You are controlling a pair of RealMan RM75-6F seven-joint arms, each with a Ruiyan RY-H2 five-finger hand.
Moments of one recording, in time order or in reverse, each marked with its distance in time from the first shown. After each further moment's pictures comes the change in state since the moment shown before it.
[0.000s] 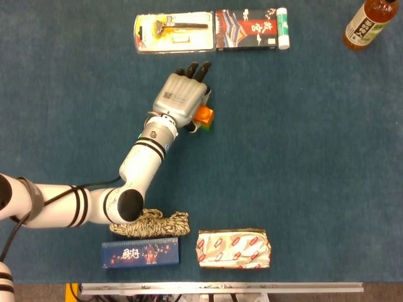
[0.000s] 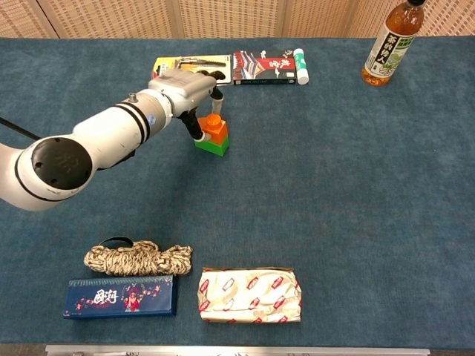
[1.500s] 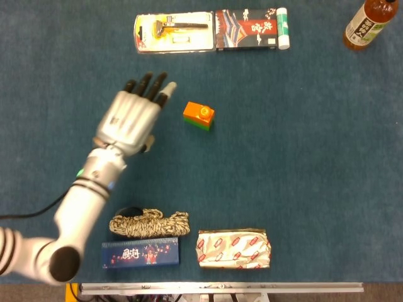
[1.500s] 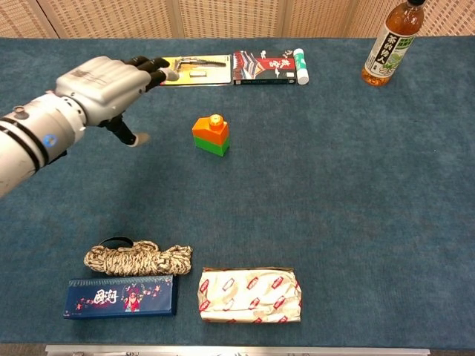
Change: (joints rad) left arm 0.193 0.299 0.201 -0.501 0.274 0.379 0.092; right arm 0.016 -0.004 -0.005 -0.017 0.005 -0.041 -0.062
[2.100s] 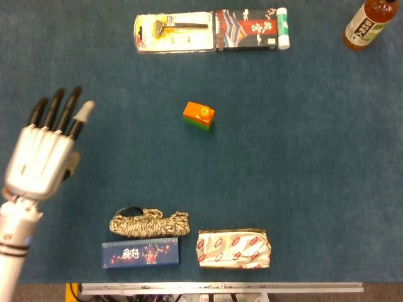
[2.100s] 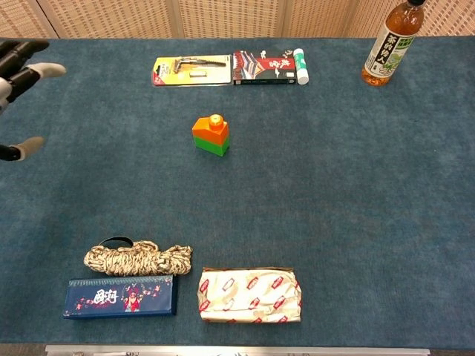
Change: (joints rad) left arm 0.437 0.107 0.251 0.143 0.647 0.365 -0.140; right arm 0.049 -0.017 -0.016 -0.029 0.008 -0.109 -0.137
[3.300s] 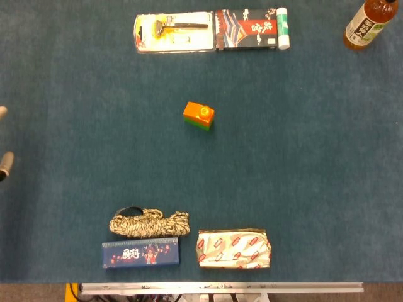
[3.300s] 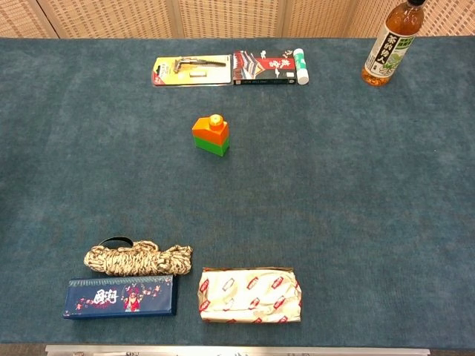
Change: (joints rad) left arm 0.301 -0.006 -0.216 0.388 0.062 -0.001 -0.489; right arm 0.080 -0.108 0.031 0.002 0.198 -0.172 -0.447
